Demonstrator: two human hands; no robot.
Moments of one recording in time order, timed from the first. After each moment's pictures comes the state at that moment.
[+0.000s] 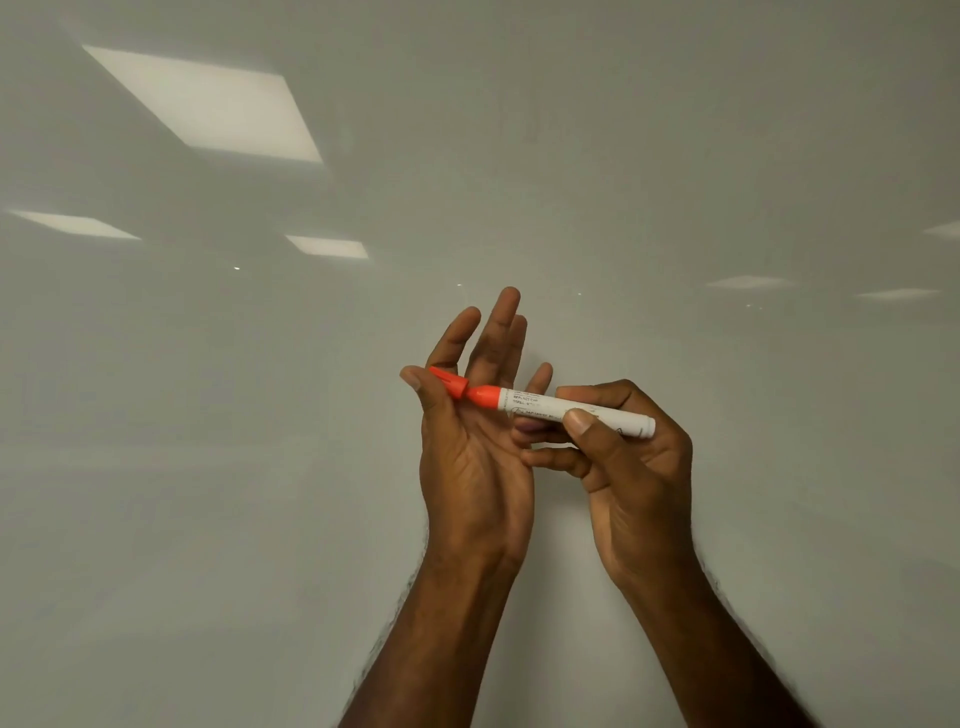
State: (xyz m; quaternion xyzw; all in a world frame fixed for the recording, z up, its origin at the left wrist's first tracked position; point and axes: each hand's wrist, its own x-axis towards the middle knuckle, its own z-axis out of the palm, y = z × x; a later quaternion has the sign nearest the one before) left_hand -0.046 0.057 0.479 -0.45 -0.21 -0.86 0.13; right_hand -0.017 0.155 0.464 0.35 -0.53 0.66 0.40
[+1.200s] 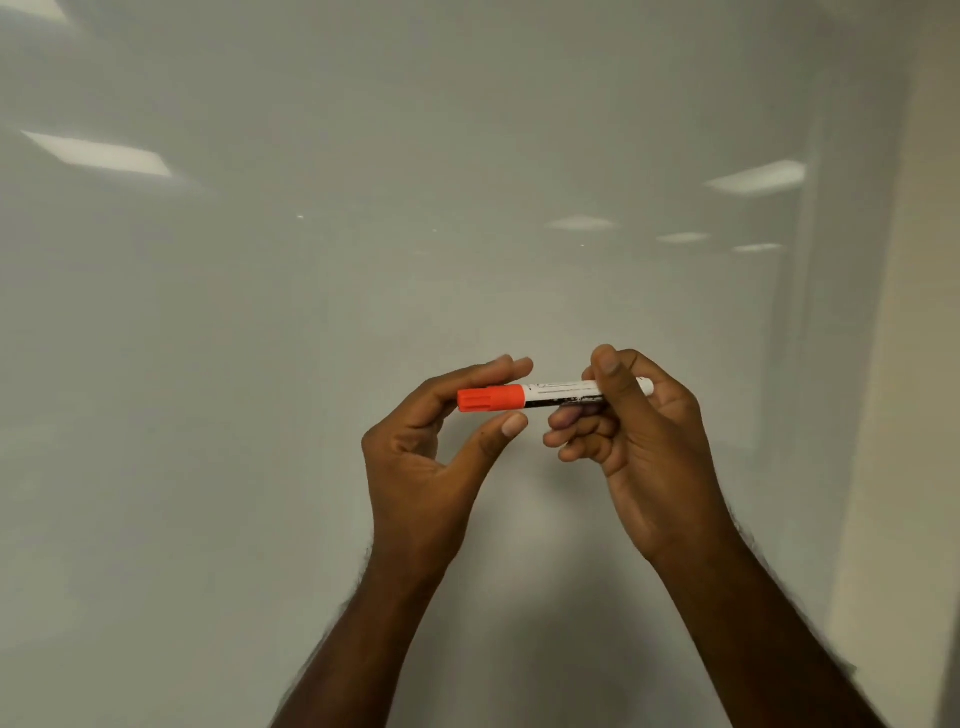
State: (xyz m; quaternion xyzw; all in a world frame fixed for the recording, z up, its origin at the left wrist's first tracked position) left_hand -0.039 0.105 0.409 -0.50 -0.42 -0.72 0.26; right_hand 0.052 0.227 0.440 0.10 -0.60 0.68 0.42
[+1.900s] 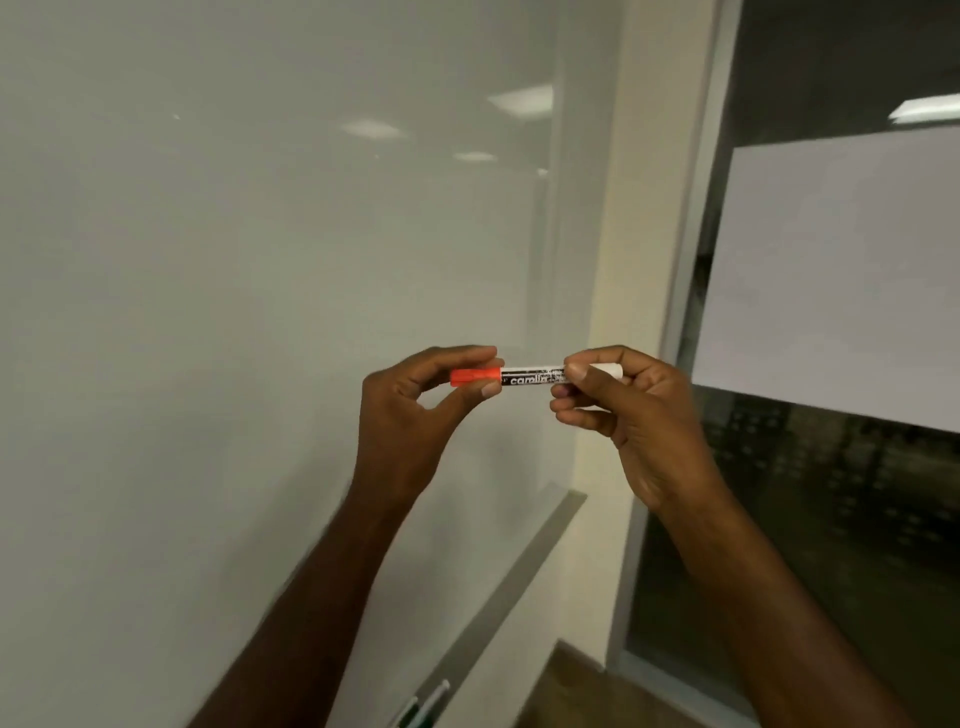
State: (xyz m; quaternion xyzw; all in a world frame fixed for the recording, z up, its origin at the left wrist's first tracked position) left_hand 0.016 0.268 0.357 -0.56 -0.46 -0.68 0.05; right_hand 0.190 0.361 0.374 -0.13 -0.61 0.59 0.51
